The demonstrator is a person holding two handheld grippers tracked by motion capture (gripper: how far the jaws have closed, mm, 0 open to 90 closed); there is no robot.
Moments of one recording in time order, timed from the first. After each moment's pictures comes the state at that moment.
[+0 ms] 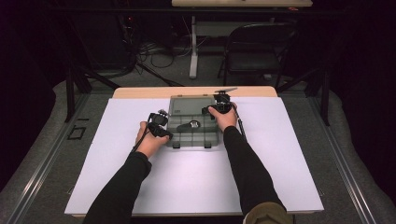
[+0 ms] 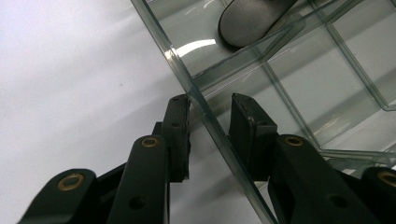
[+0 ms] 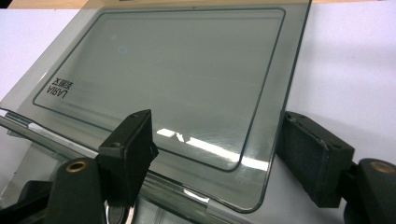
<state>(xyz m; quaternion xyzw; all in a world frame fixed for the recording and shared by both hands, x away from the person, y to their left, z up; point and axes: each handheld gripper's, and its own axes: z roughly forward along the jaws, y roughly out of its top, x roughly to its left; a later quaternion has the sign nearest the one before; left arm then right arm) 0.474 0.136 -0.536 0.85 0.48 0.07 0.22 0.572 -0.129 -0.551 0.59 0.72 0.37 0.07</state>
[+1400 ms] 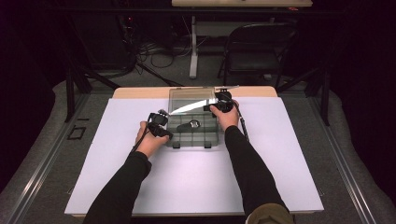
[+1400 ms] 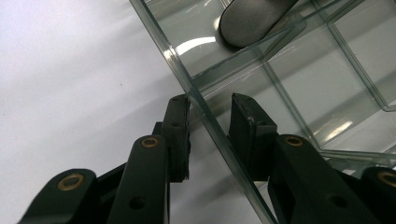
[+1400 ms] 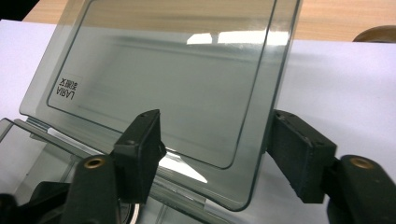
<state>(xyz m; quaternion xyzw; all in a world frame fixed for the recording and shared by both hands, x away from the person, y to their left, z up) 0.475 0.136 -0.536 0.85 0.48 0.07 0.22 0.566 -0.133 -0.535 0.57 0.72 0.39 0.10</state>
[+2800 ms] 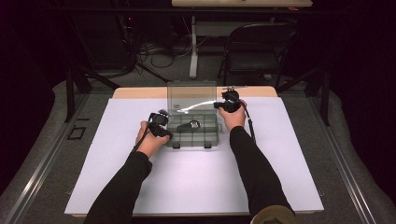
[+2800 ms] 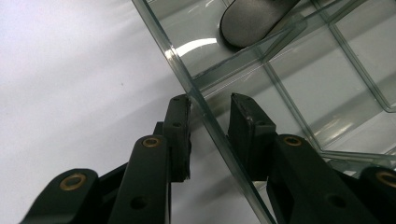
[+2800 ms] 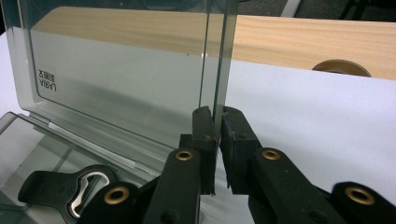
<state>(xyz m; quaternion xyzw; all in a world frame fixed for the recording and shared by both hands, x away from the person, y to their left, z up) 0.474 0.134 -0.535 0.85 0.49 0.08 0.21 0.554 -0.157 -0.526 0.53 0.72 0.42 0.14</state>
